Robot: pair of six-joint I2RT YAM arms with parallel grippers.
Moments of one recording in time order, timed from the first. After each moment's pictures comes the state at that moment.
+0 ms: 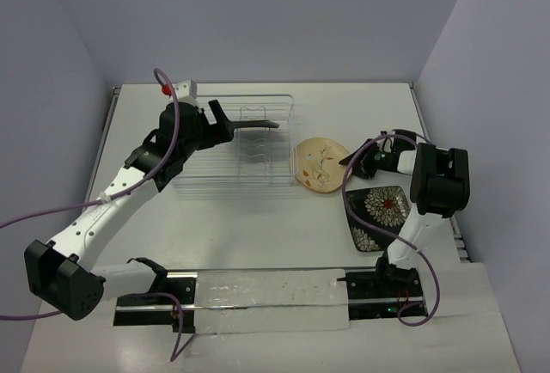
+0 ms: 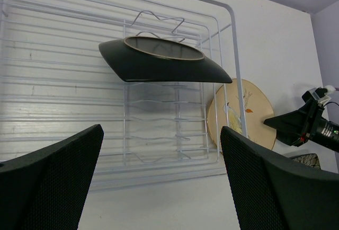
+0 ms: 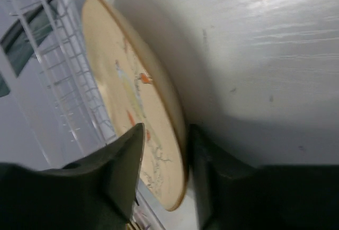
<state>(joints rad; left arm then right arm) -0.53 1.22 1.12 -0.34 -0.22 -0.57 -0.23 1.88 0.86 0.07 -0.86 0.61</state>
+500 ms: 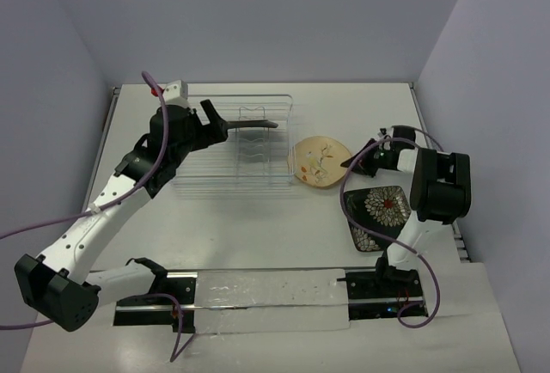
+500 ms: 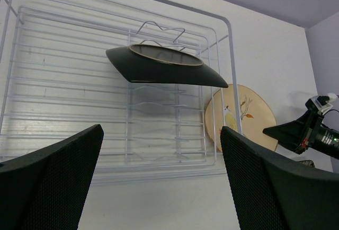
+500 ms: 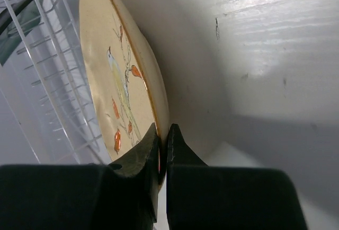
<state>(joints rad) -0.53 1.15 1.12 -0.36 -0.26 -0.57 -0.21 1.82 0.87 -0.02 -0.78 0.54</state>
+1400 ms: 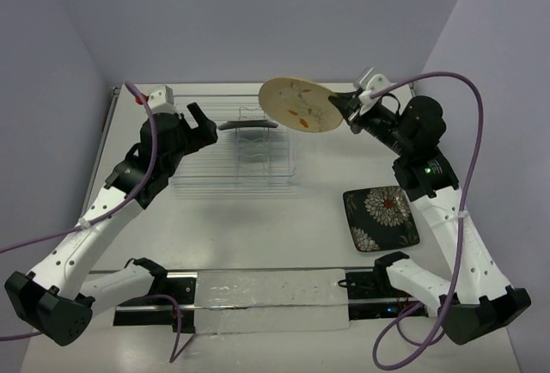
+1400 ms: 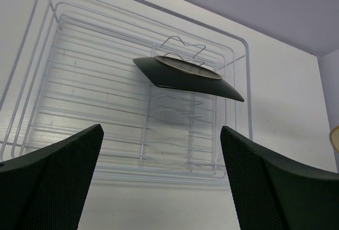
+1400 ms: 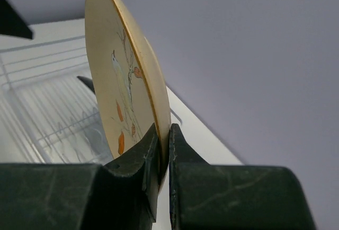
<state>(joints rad) -0.53 1.05 1.07 -0.38 -0.39 -0.60 0.31 0.99 1.19 -0.11 -0.48 -0.38</state>
